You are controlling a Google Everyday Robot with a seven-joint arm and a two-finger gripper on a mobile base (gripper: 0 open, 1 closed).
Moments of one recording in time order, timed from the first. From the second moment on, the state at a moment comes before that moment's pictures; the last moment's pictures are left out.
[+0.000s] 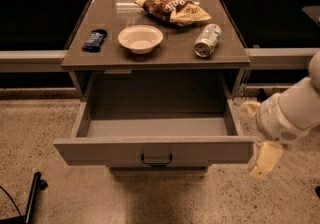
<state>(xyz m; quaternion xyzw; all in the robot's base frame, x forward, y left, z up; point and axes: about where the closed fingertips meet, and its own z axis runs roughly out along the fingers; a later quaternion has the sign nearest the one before) 0.421 -0.213 0.769 -0.63 0.75 0.10 0.17</state>
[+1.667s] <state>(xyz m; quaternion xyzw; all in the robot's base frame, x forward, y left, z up) 0.399 -0.146 0.684 -0.69 0.67 0.13 0.23</state>
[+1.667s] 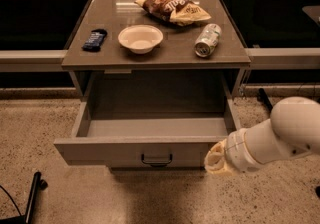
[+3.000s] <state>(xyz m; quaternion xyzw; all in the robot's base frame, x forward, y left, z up) 0.477 -0.099 0.615 -0.64 0.70 0.04 0.32</state>
